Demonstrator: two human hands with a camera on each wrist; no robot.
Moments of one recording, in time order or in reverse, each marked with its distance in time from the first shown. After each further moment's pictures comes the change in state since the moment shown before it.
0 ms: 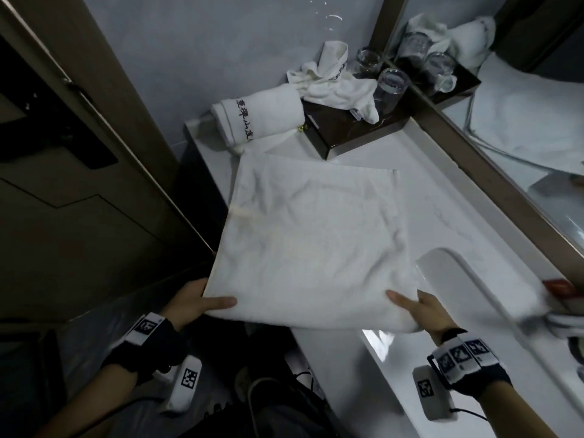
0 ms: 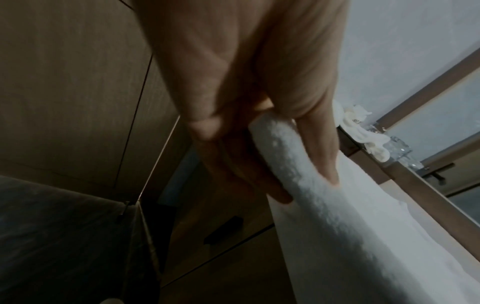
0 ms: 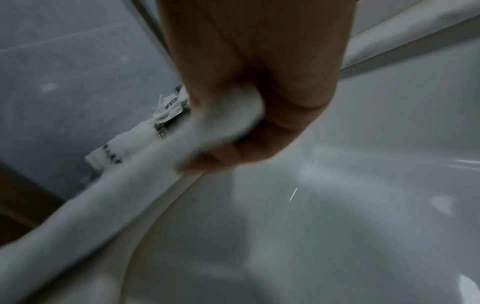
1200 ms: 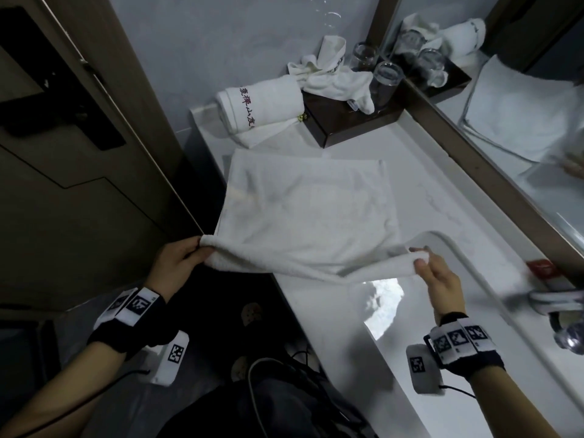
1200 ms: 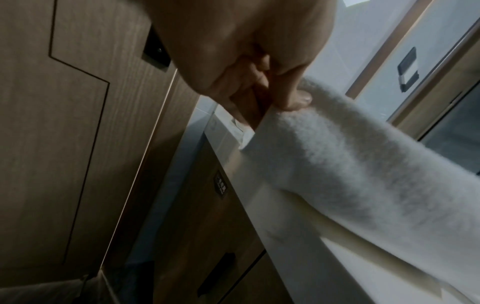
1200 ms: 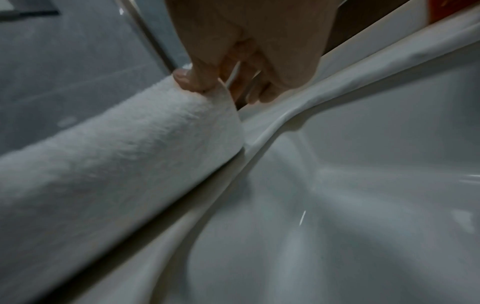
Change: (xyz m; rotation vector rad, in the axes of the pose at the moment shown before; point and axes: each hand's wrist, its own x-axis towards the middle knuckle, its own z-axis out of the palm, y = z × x) left_hand -0.037 0.028 -0.005 0.267 0.283 0.454; right_hand -0.024 0.011 -0.014 0.165 0.272 -0.423
